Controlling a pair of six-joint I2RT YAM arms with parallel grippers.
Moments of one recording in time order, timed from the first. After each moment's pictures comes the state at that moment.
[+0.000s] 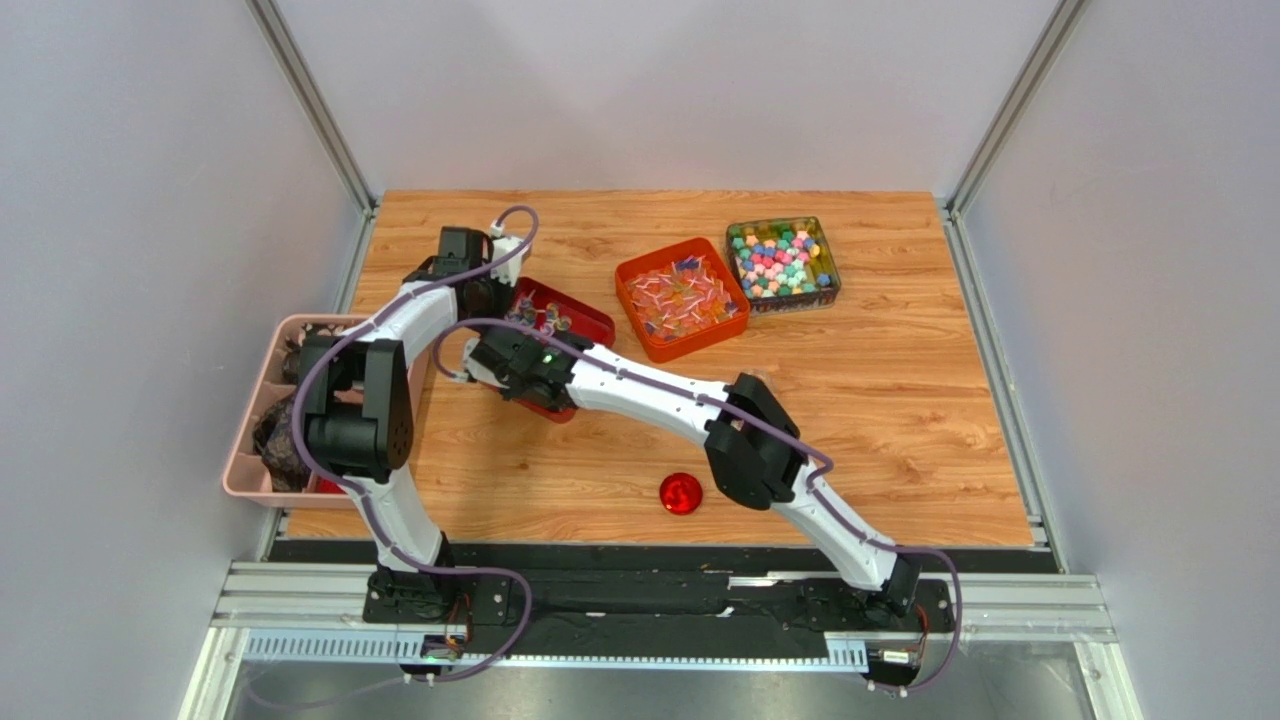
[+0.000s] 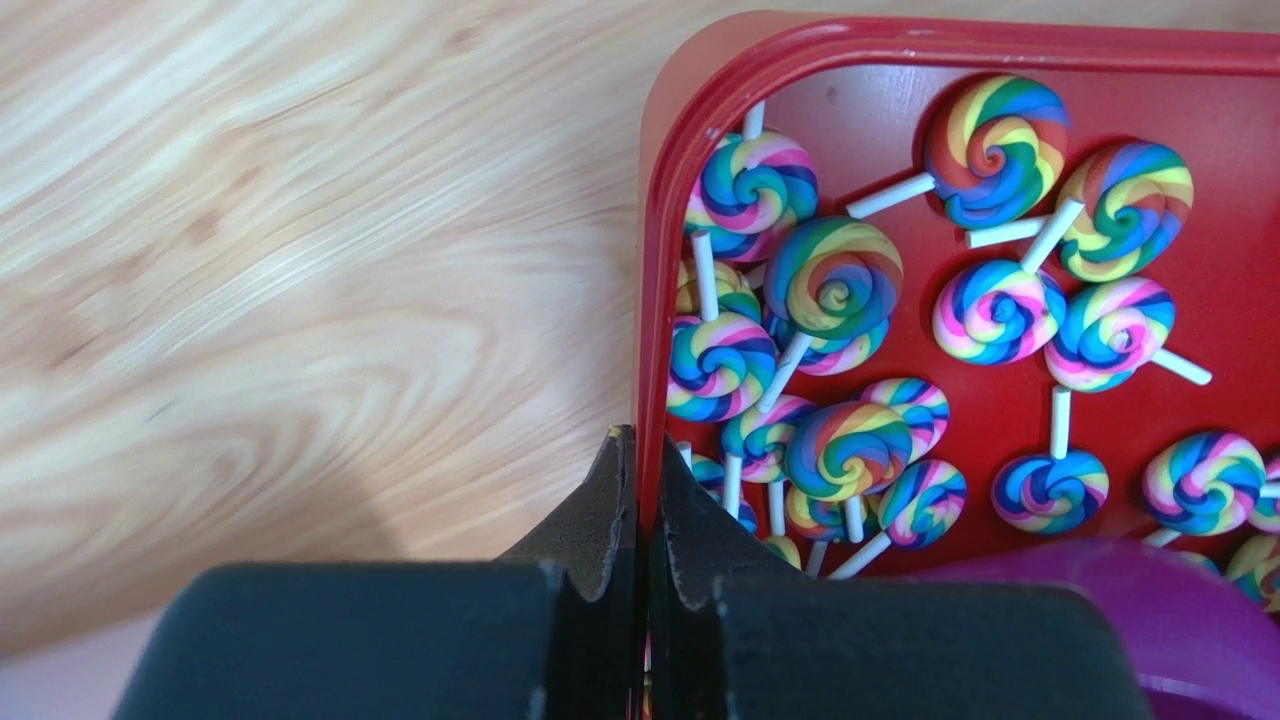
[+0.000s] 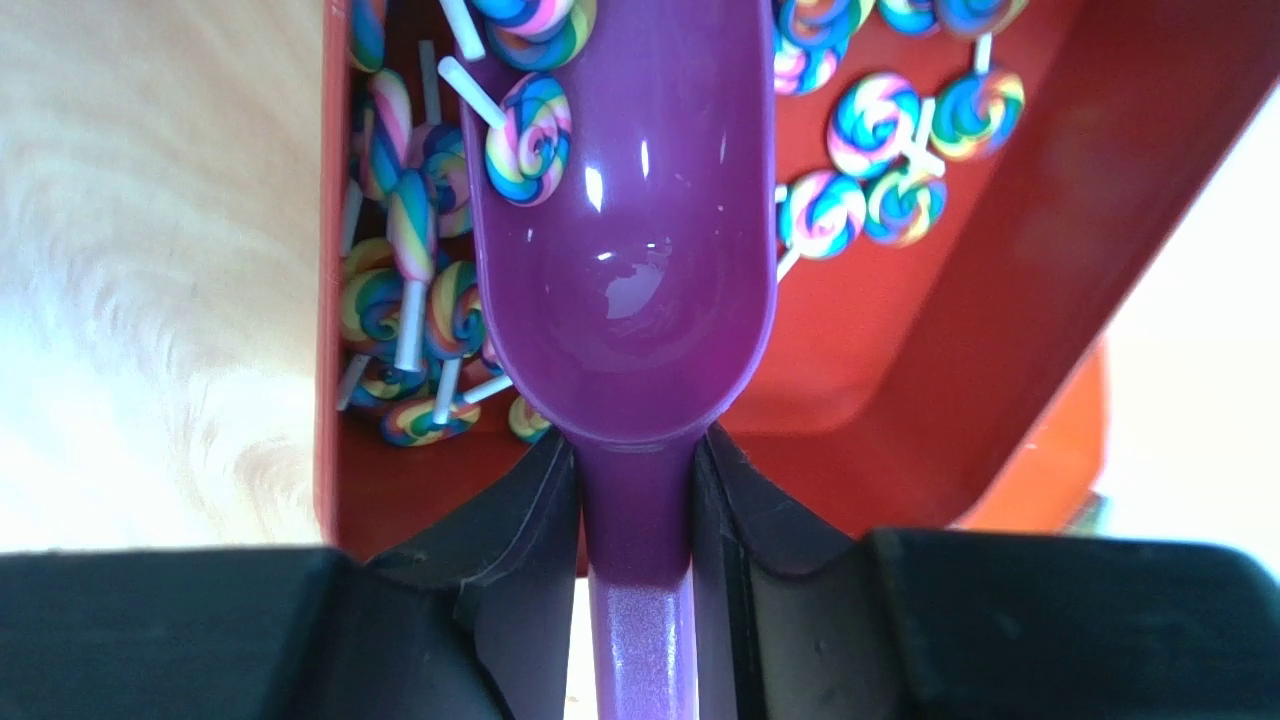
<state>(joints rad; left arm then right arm) -0.10 1.79 1.23 -0.39 0.10 0.30 1.11 2.43 2.22 -0.80 0.46 -0.46</state>
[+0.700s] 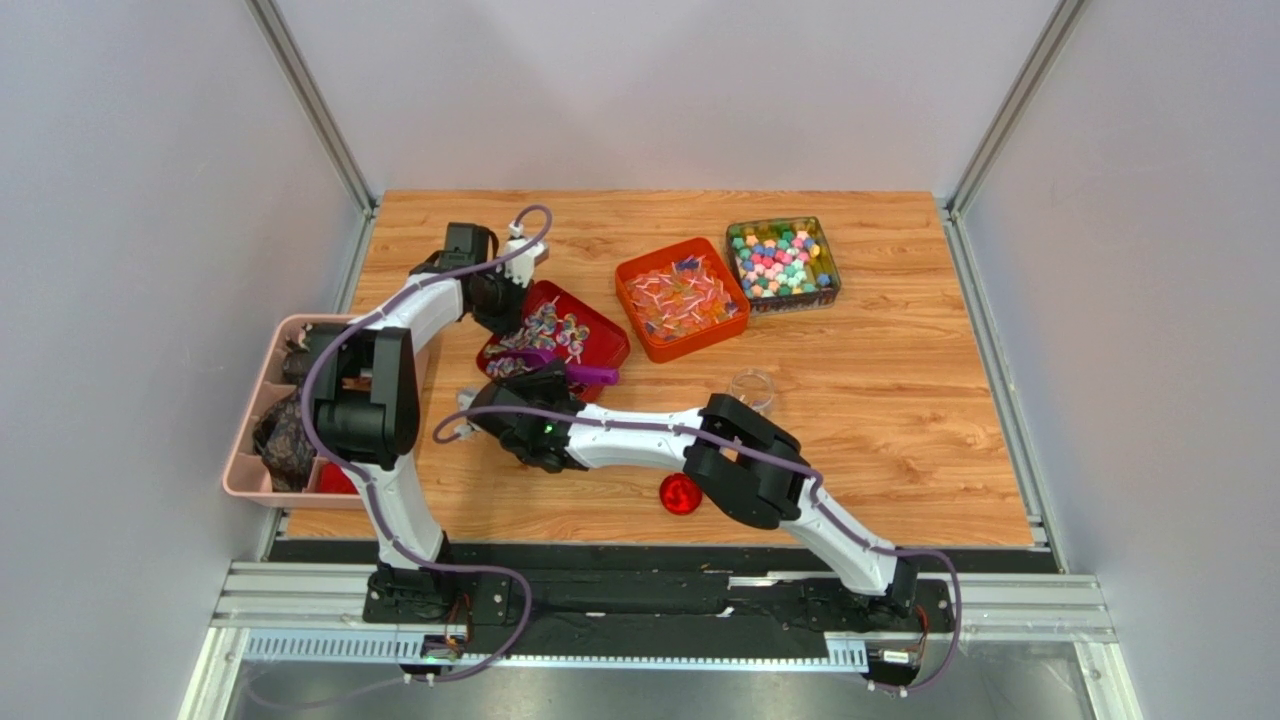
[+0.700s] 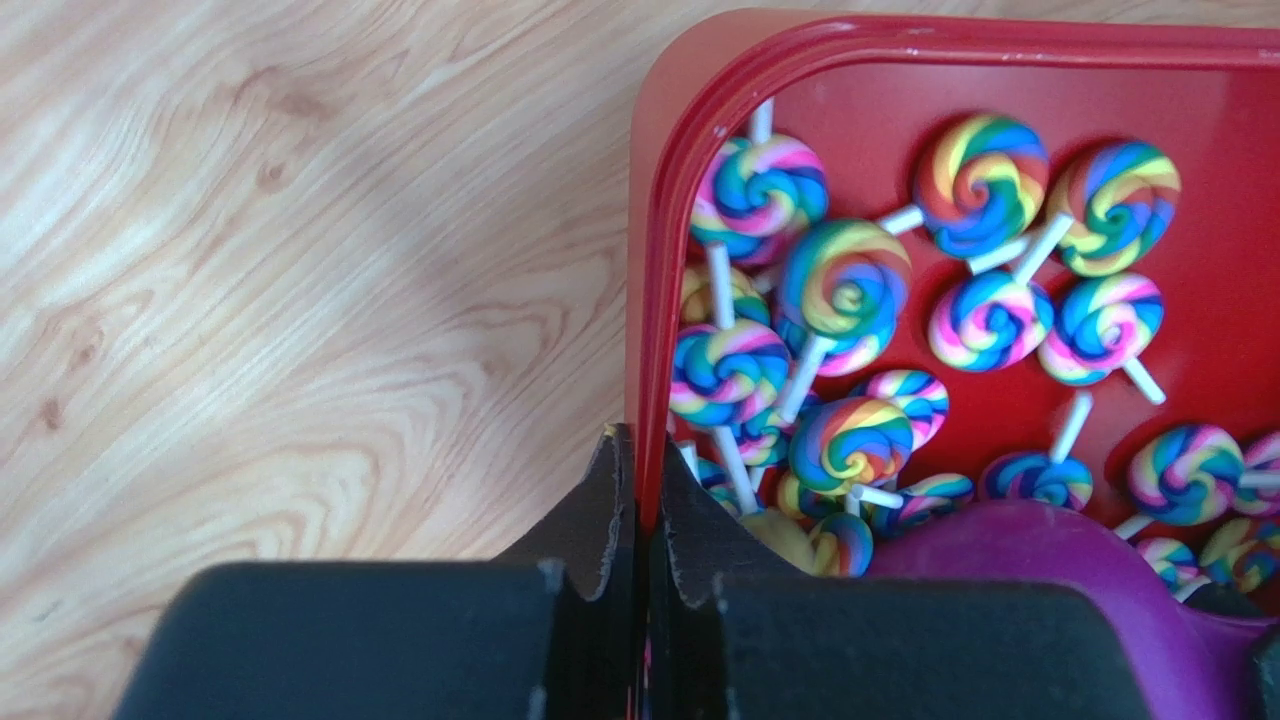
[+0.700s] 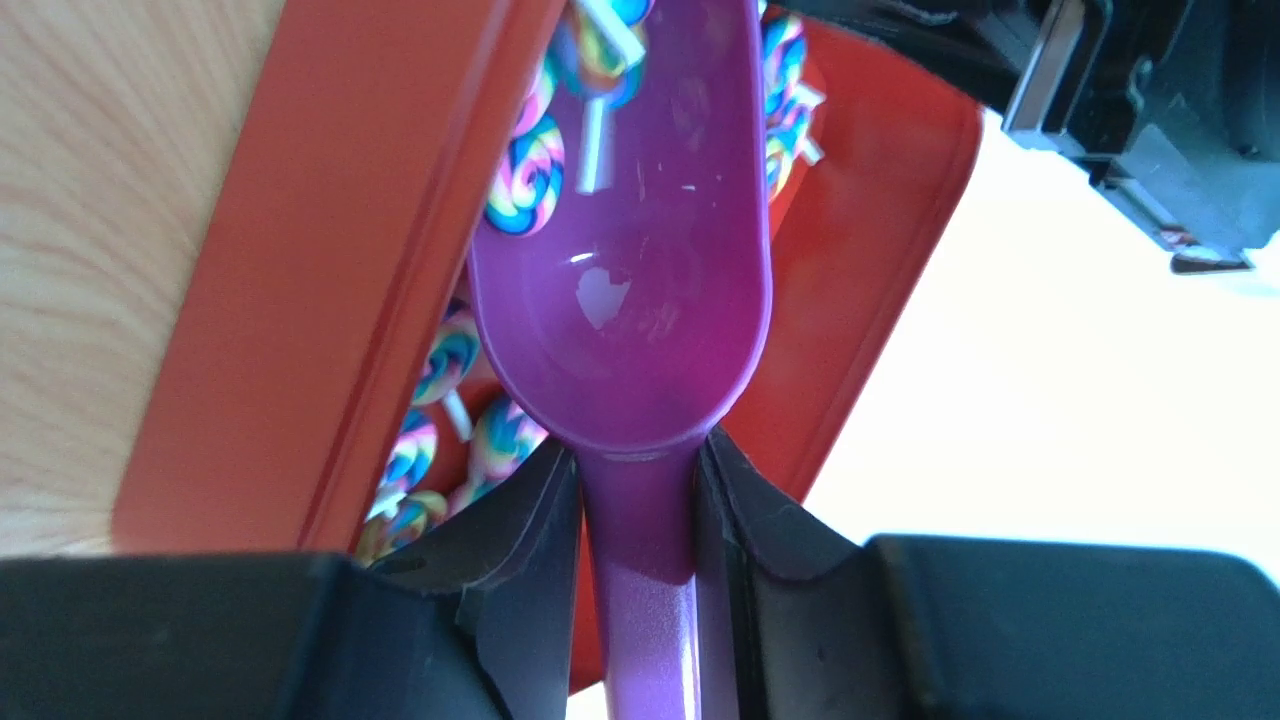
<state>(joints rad) -0.10 1.87 1.29 -0.43 0.31 0.41 1.19 2.37 1.84 -0.28 0.81 -0.85</state>
